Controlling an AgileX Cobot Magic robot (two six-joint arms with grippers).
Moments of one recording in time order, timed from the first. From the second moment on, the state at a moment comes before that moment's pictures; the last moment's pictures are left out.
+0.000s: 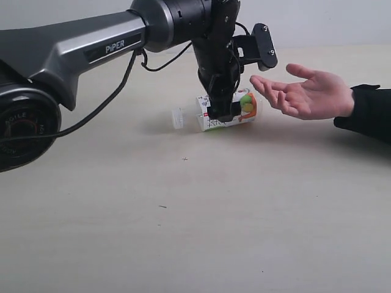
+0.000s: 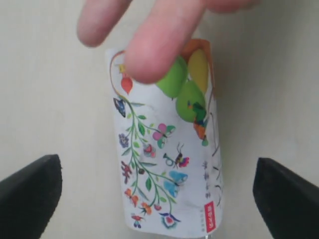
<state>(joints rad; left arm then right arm) -0.63 2.46 -2.23 0.14 1.02 0.72 0.22 0.10 -0.40 0.29 0.64 -0.21</state>
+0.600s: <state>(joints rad) -0.63 2.51 -2.23 0.17 1.00 0.66 0.22 0.10 -0.40 0.29 0.64 -0.21</state>
